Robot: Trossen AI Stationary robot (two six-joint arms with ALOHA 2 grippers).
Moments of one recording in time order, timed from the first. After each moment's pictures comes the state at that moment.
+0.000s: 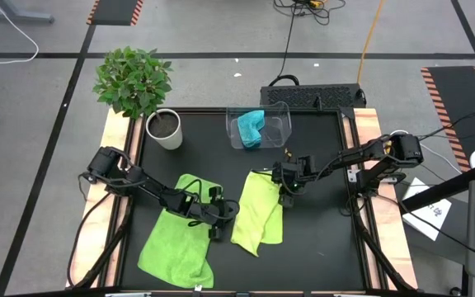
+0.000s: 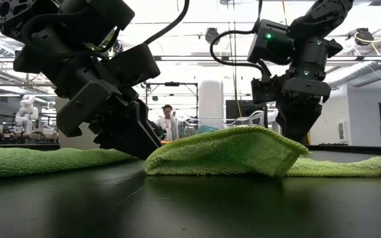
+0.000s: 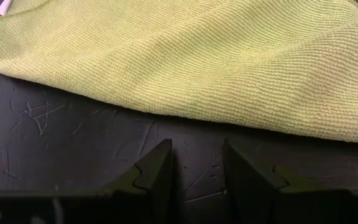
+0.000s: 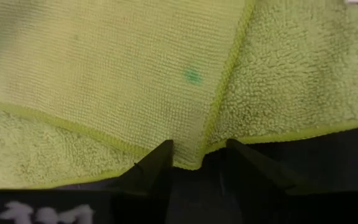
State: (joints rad) left arm -0.34 1.85 0.77 0.31 -0.29 -0.19; right arm -0.04 1.56 0.75 -0.42 -0.11 0.33
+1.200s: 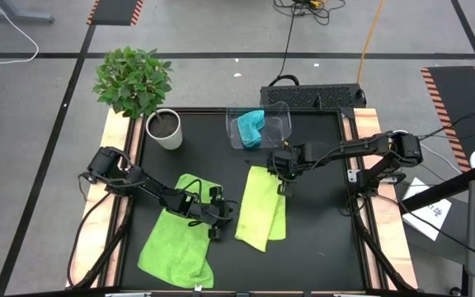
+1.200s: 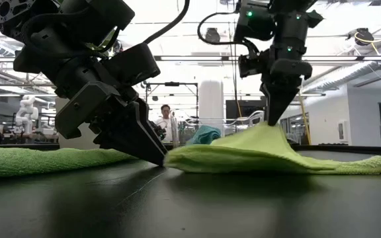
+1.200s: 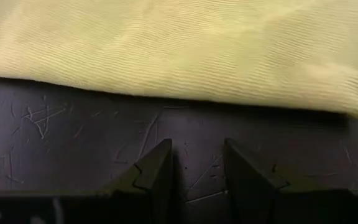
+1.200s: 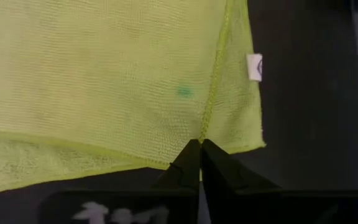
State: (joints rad) left arm -0.34 1.85 0.77 0.31 -0.29 -0.16; right arm -0.09 1.56 1.01 -0.78 0.05 0.12
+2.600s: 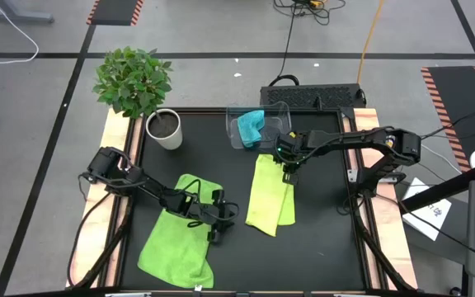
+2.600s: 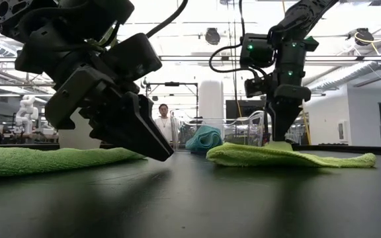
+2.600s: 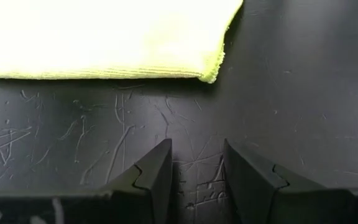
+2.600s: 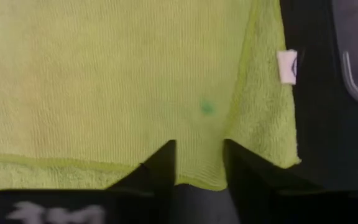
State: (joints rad) left arm -0.35 1.85 0.77 0.37 -0.21 -0.13; right arm -0.30 1.56 0.90 -0.68 -0.03 -0.07
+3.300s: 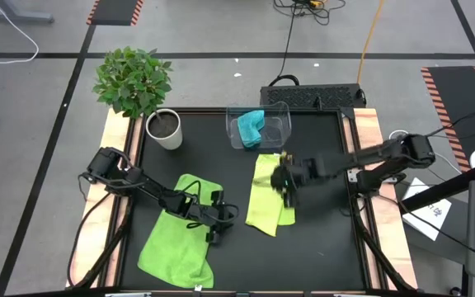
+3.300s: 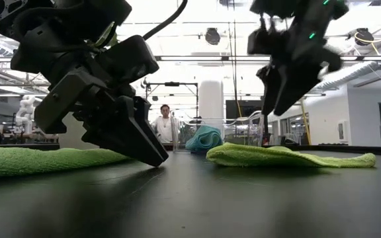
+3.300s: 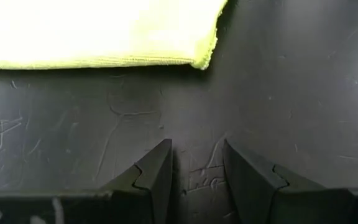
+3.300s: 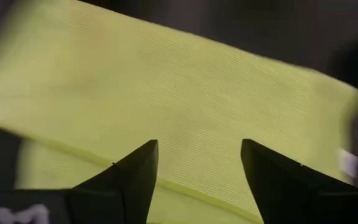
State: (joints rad) left arm -0.36 1.85 0.77 0.34 -0.21 -0.13; right arm 0.10 1.44 0.90 -0.57 0.10 0.00
